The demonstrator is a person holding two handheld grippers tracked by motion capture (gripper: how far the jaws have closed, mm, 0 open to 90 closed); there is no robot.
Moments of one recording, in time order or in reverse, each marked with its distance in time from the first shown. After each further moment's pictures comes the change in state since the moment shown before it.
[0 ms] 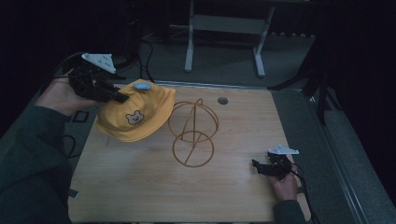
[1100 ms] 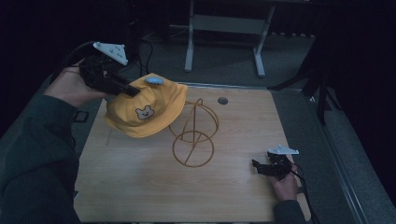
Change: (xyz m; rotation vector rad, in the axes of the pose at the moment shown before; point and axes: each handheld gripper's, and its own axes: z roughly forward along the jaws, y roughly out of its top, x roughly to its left) left arm -0.008 0.037 -0.005 -0.009 -0.032 0.068; right arm 0.000 0.000 0.000 -0.001 0.001 0.003
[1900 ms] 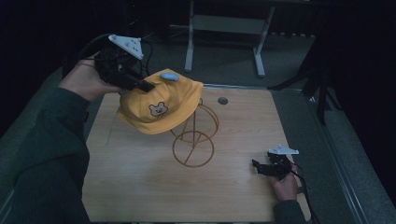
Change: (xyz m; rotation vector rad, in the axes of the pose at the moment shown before) left arm -0.009 0.038 0.008 -0.028 -0.031 0.073; right arm 0.000 0.000 0.000 0.000 0.000 -0.001
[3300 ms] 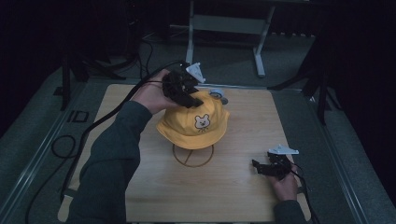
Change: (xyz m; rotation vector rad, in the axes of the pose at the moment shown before) left arm -0.021 0.051 0.129 0.001 0.054 0.045; right arm 0.000 0.000 0.000 0.000 0.001 0.003
